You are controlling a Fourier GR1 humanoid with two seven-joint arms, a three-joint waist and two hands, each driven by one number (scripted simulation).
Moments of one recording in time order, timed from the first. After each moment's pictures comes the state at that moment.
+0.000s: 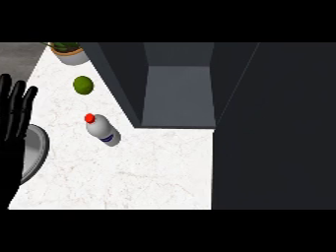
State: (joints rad) left arm -0.02 0.12 0.00 -2.10 0.01 -0.01 -0.03; right arm 0.04 -0.14 0.01 -2.10 -0.01 0.01 0.02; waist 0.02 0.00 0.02
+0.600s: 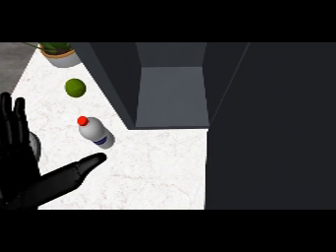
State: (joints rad) left arm 0.01 0.01 -0.14 -2.11 -0.17 0.52 0.14; right arm 0.25 -0.13 0.10 -2.25 -0.13 0.11 0.07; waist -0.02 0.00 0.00
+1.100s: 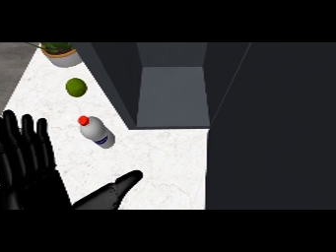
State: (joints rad) left arm 0.05 0.00 -0.47 -2.18 -0.40 0.85 0.30; right arm 0.49 -0.16 0.07 -2.41 -0.23 0.21 0.07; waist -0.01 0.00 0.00
